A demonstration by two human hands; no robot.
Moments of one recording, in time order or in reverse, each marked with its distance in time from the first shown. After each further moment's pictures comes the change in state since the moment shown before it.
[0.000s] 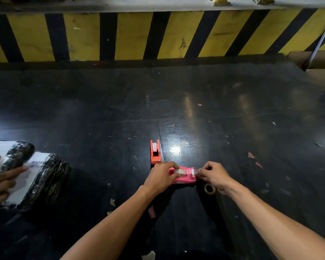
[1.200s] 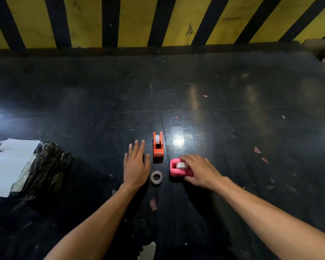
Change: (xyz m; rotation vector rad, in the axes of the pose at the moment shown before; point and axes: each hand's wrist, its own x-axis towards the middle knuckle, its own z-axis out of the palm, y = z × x) left_hand -0.016 -0.074 -0.016 0.149 0.309 -0.263; right_hand -0.001 -0.015 0.033 -1.067 -0.221 -0.628
